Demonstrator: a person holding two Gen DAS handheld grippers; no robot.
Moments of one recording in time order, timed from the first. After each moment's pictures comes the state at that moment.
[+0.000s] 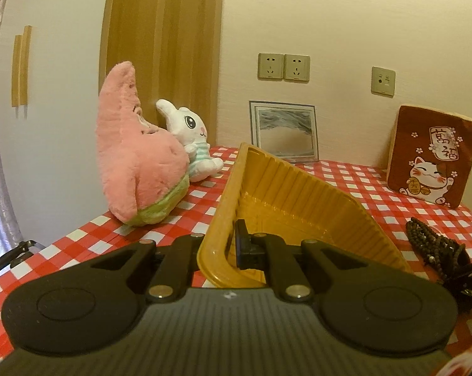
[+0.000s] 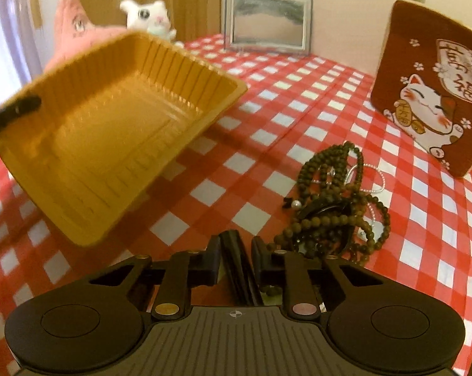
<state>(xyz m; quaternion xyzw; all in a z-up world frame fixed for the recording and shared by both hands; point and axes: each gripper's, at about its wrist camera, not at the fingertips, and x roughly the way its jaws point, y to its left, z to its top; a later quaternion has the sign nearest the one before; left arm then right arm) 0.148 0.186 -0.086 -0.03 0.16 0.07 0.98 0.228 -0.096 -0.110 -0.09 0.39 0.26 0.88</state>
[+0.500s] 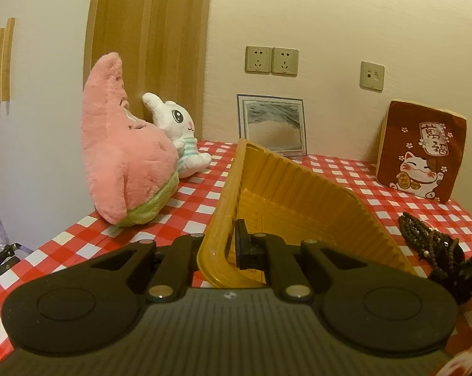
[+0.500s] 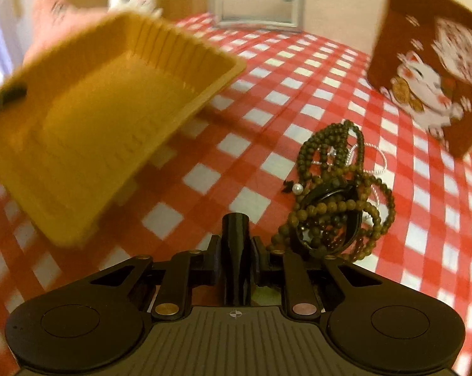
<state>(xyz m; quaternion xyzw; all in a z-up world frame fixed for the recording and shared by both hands) 0.159 0.198 -0.088 -0.03 0.18 0.04 0.98 0.241 -0.091 -0.114 -0.06 0.42 0.22 0.87</state>
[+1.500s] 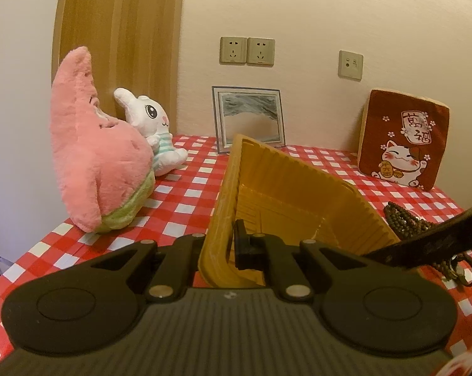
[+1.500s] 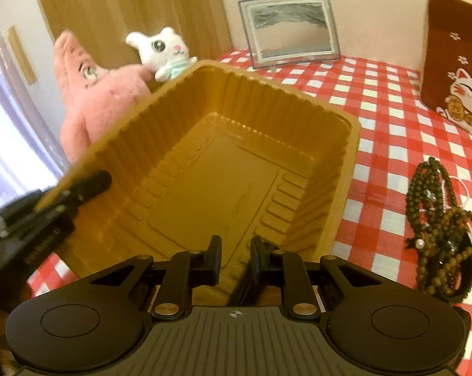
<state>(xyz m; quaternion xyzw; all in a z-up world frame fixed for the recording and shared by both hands) 0.179 0.203 -0.089 -0.02 0.19 -0.01 0.98 0.244 0.009 -0.078 0.04 0.40 0.25 0.88</state>
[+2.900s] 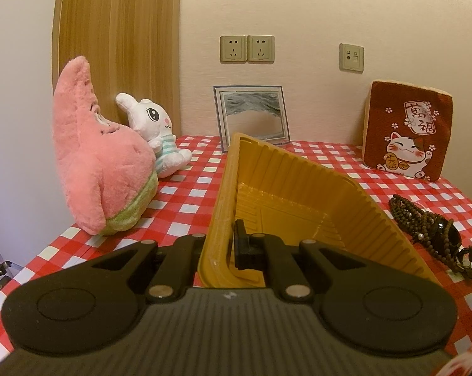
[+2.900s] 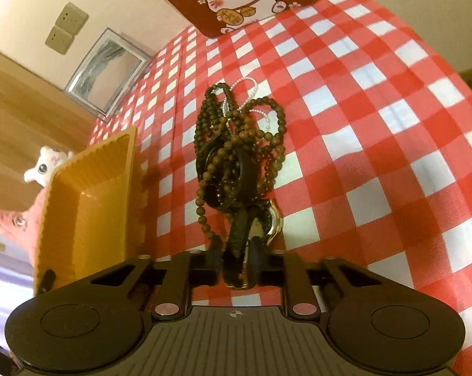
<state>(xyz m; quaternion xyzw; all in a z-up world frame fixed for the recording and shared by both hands) 0.176 0.193 -0.087 0.01 0.19 0.00 0.98 0.218 -0.212 -0.120 0.35 0.47 0.10 0.81</state>
